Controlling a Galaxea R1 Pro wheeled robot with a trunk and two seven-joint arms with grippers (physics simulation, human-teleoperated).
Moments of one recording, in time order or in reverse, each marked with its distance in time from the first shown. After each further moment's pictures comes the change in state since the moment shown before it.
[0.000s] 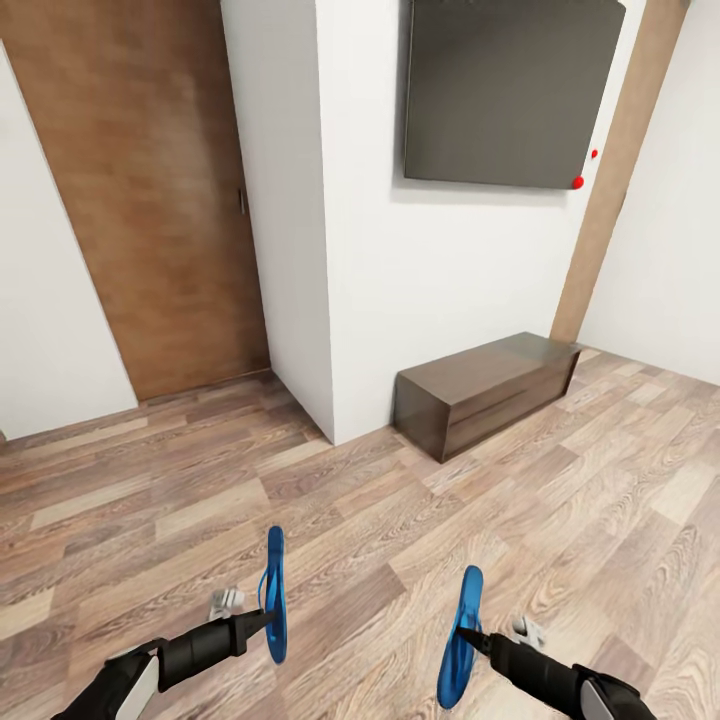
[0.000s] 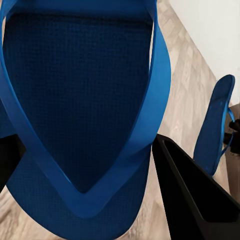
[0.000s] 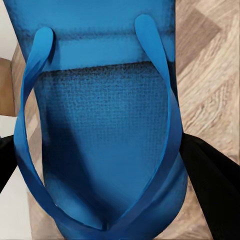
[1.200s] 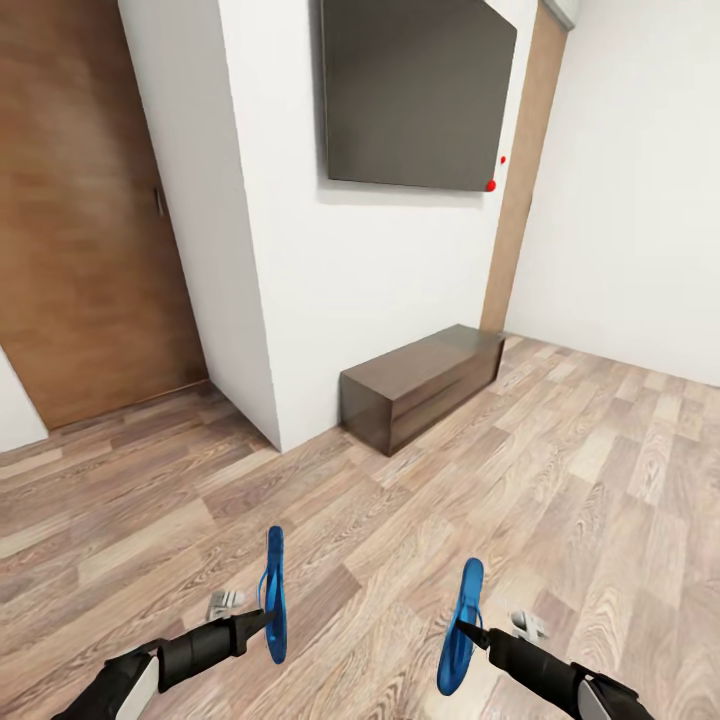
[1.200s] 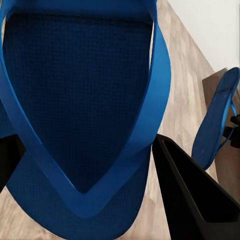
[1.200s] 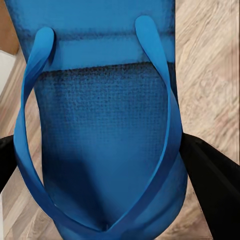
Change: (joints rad) left arm 0.000 -0.001 -0.001 0.001 -0.002 -0.003 0.002; right arm 0.001 0.008 0.001 0.000 0.003 -0.111 -0.006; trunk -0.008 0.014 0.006
